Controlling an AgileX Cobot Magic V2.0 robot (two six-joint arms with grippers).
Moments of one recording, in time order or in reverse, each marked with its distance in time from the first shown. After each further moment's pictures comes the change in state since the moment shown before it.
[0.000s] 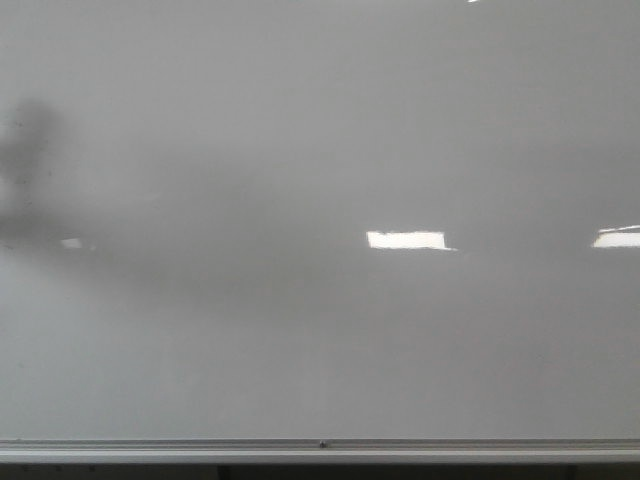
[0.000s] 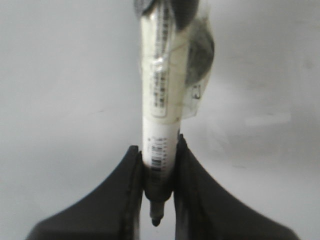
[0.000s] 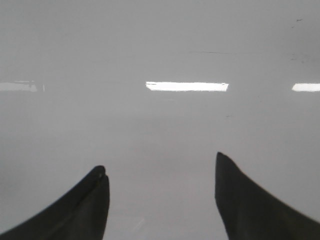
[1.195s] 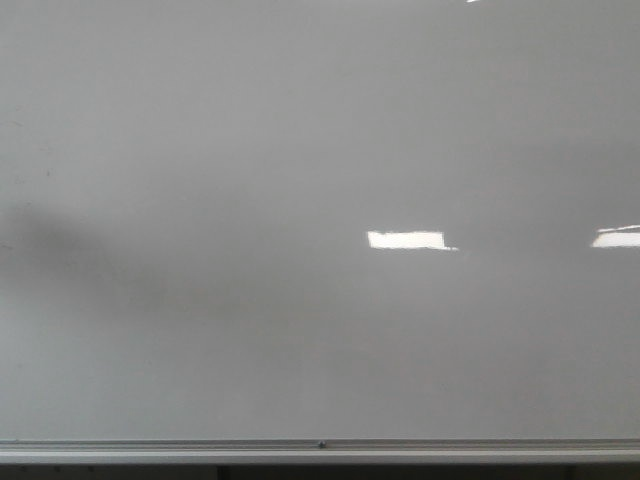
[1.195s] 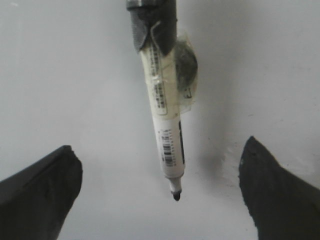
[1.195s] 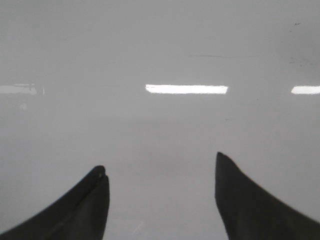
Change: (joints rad) left arm 0.152 -0.006 0.118 -0.142 -0.239 -0.002; right arm 0.000 0.000 0.000 0.000 -0.010 0.000
